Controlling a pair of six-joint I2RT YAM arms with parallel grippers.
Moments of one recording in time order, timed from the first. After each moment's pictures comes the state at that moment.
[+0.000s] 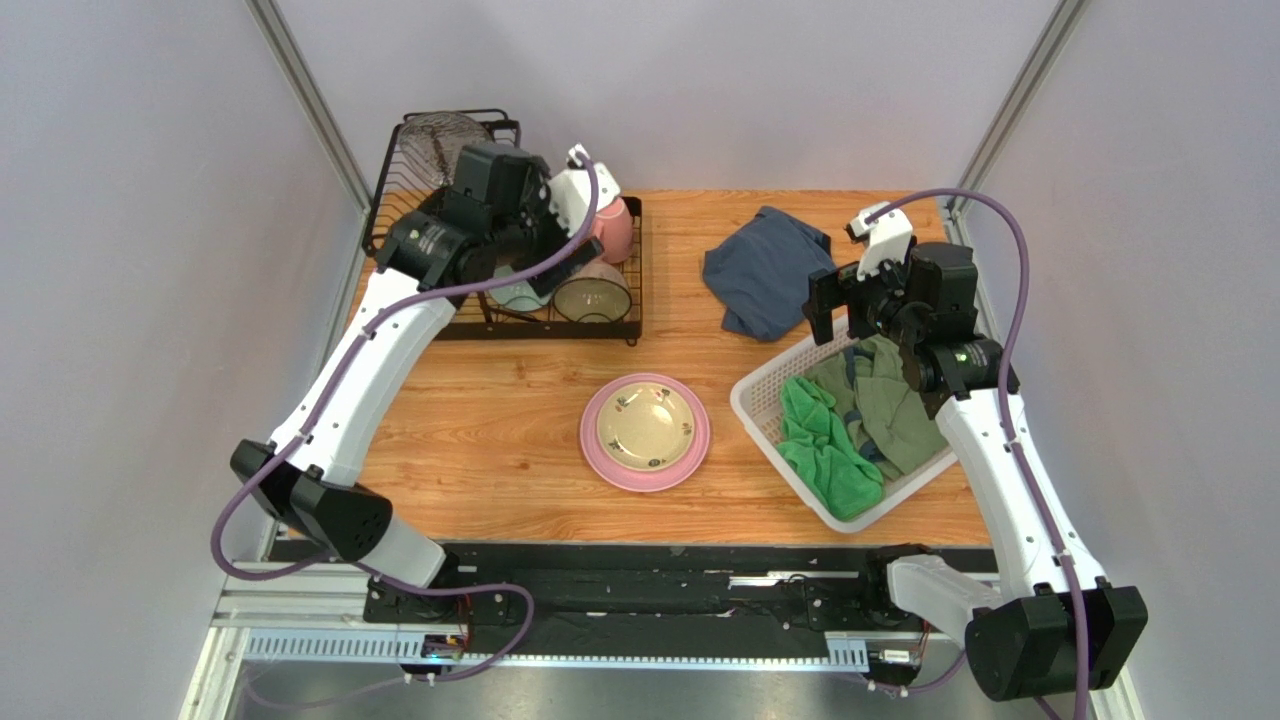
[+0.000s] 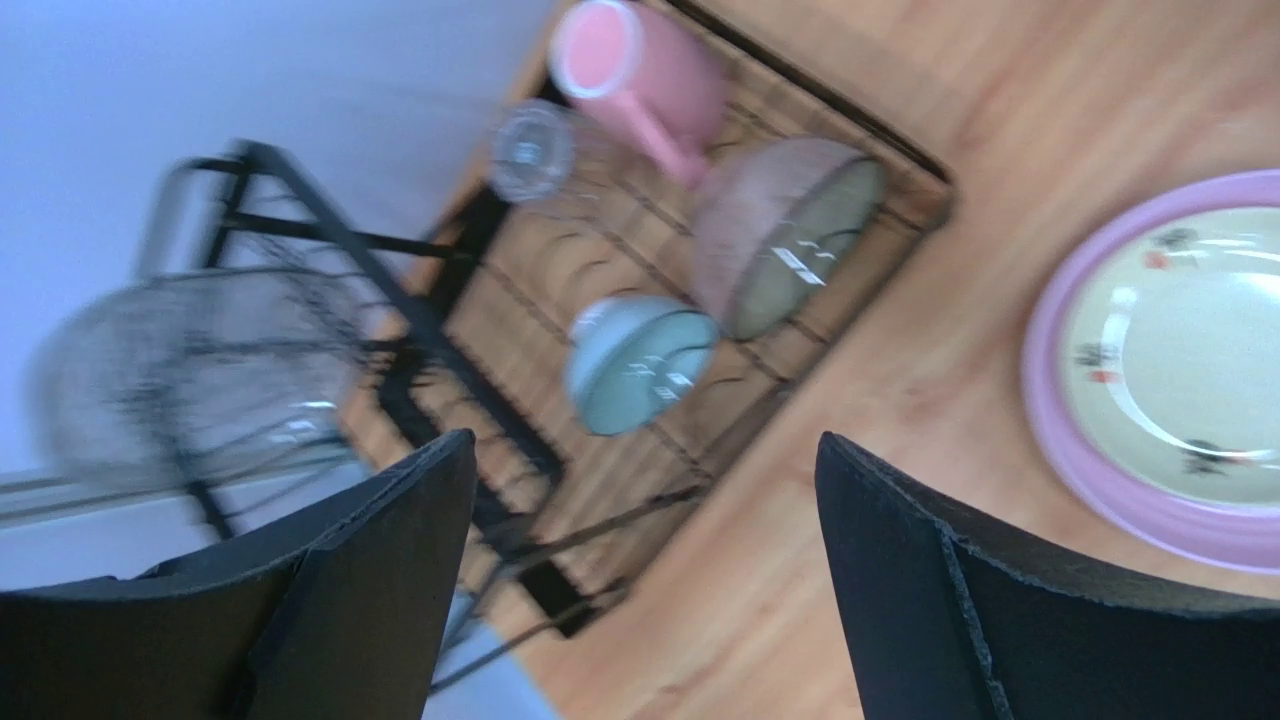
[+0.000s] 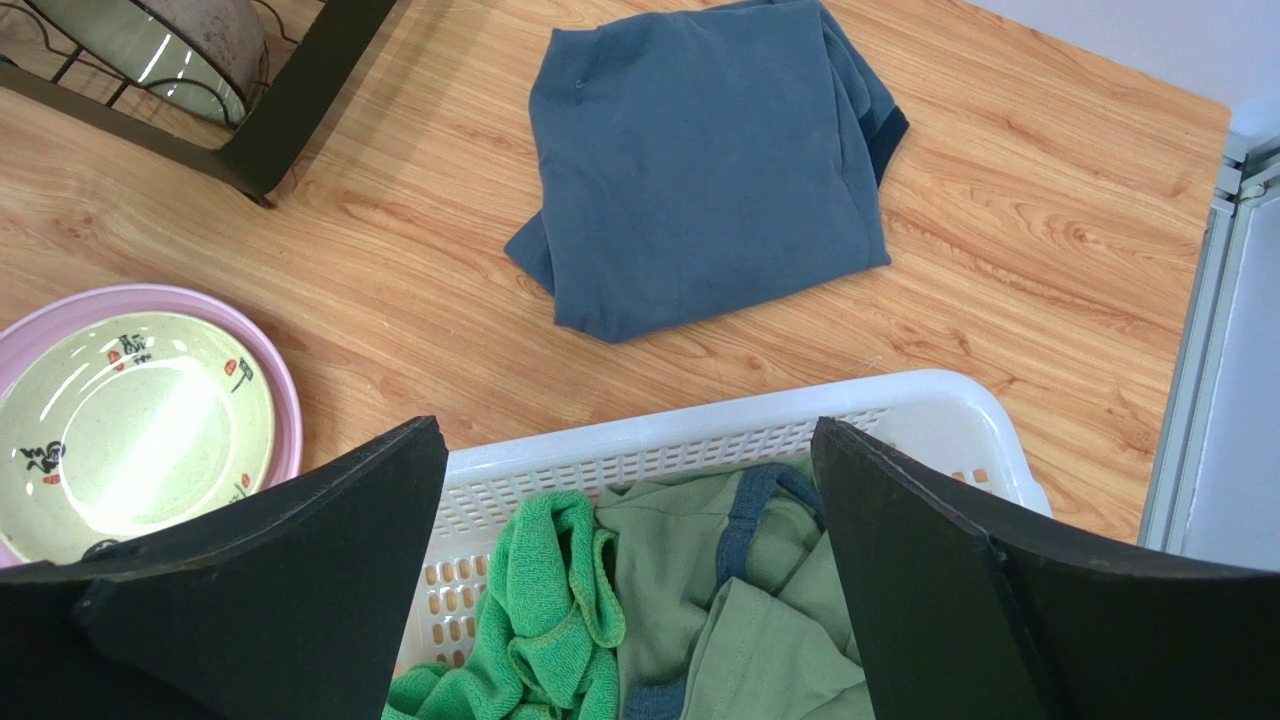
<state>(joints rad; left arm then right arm) -0.48 1.50 1.77 -0.89 0.04 0.59 0.11 1.08 1.07 -0.43 -0.23 -0.19</state>
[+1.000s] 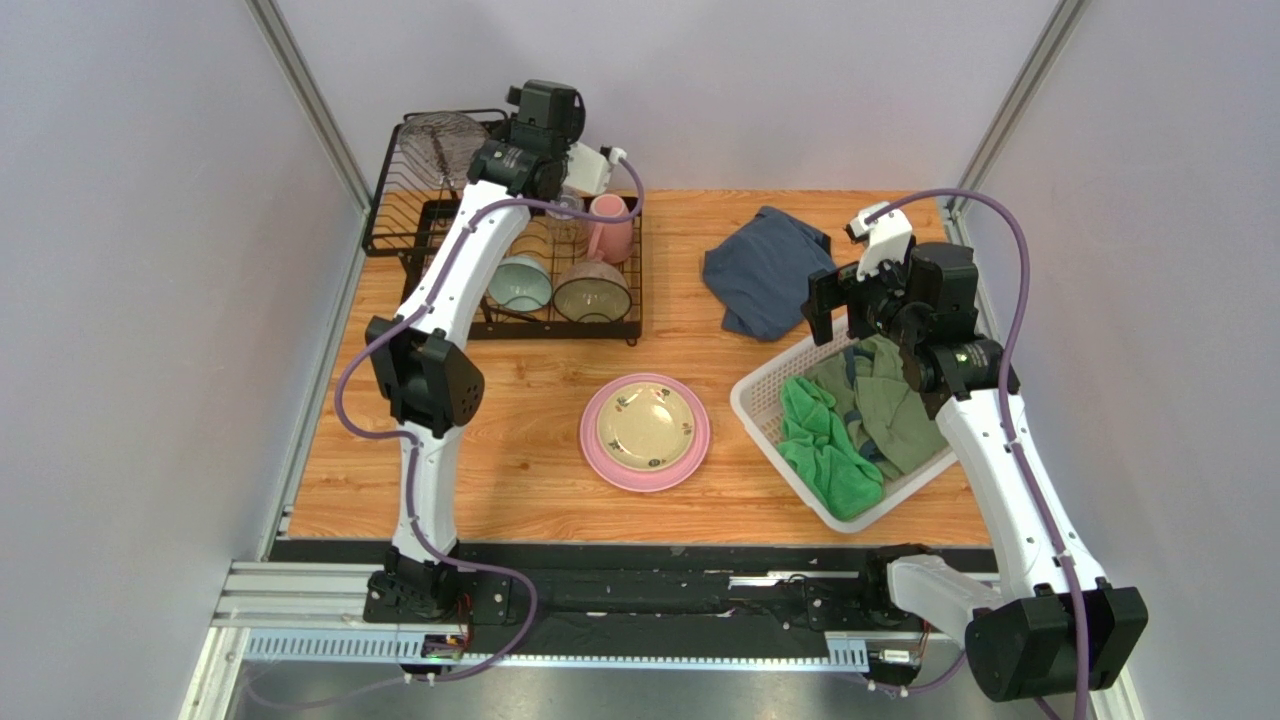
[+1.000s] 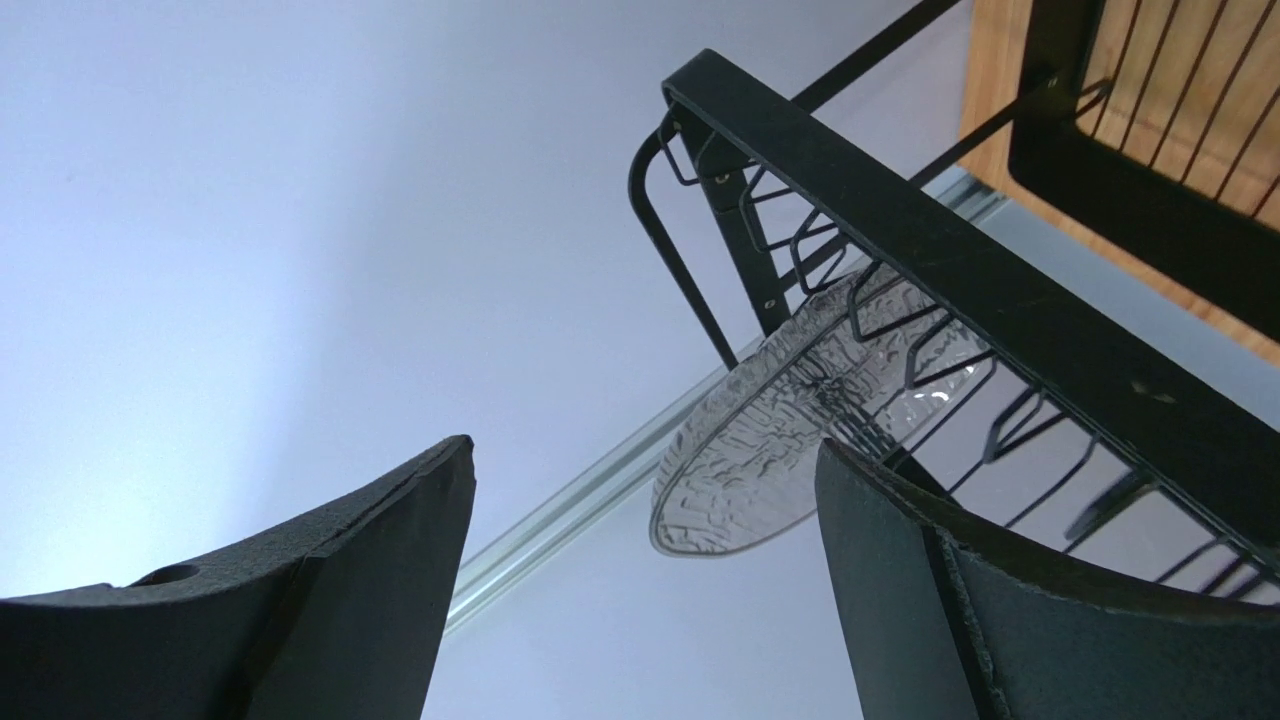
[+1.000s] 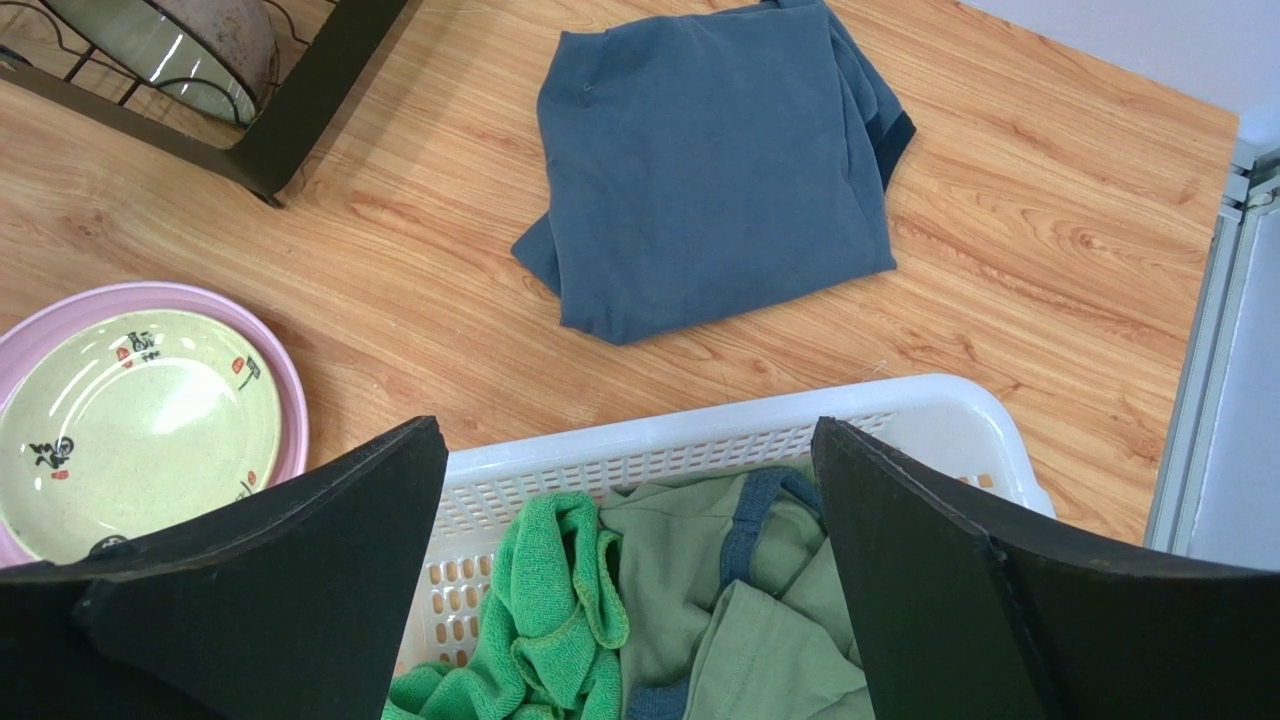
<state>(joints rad) -0.37 2.15 2.37 -0.77 -0.53 1.68 0.11 1.08 1.08 -0.43 -0.24 -0.19</state>
